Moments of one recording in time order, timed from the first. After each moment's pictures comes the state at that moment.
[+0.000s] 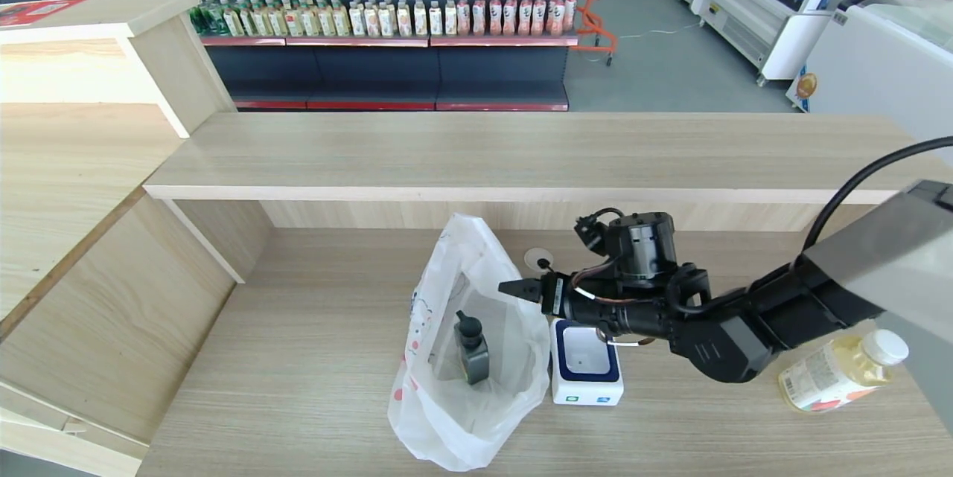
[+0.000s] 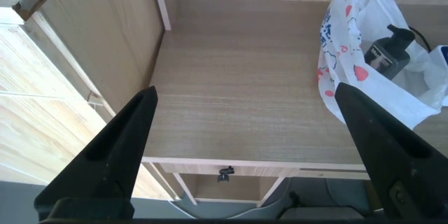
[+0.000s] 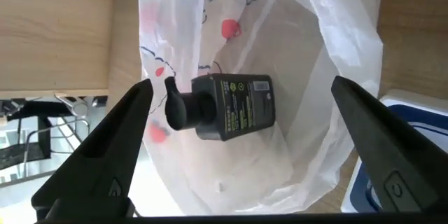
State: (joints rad) left arm 0.00 0.00 0.00 0.00 -0.01 -0.01; right arm 0.53 2.07 -0.97 -0.69 0.26 0.53
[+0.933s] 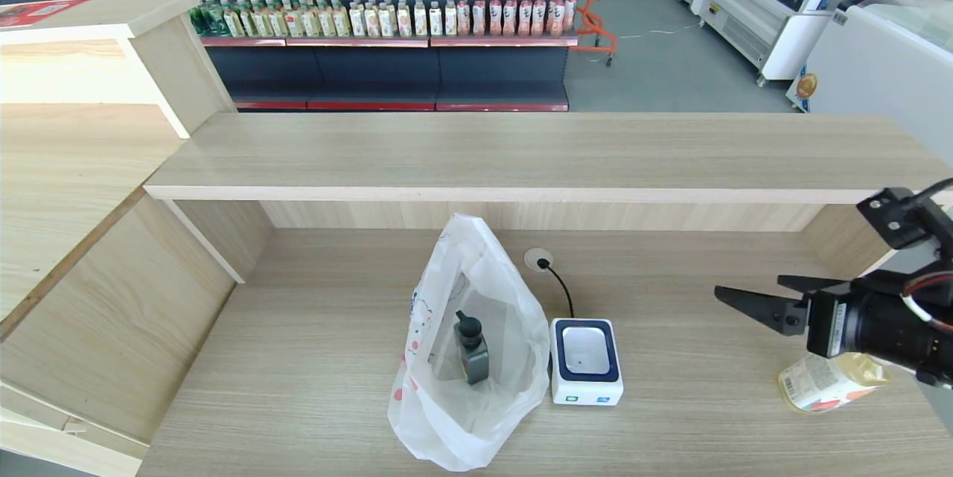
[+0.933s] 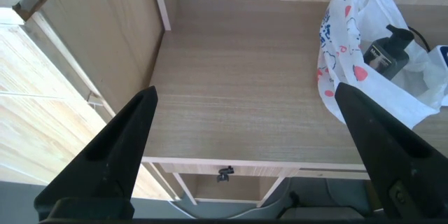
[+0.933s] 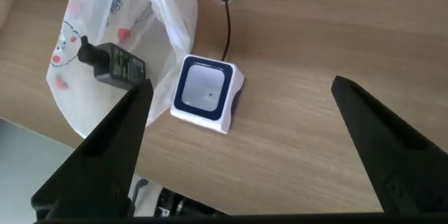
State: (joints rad) left arm 0.00 0.00 0.00 0.00 -0.01 -0.01; right arm 0.15 1.27 -0.50 -0.45 0.23 0.03
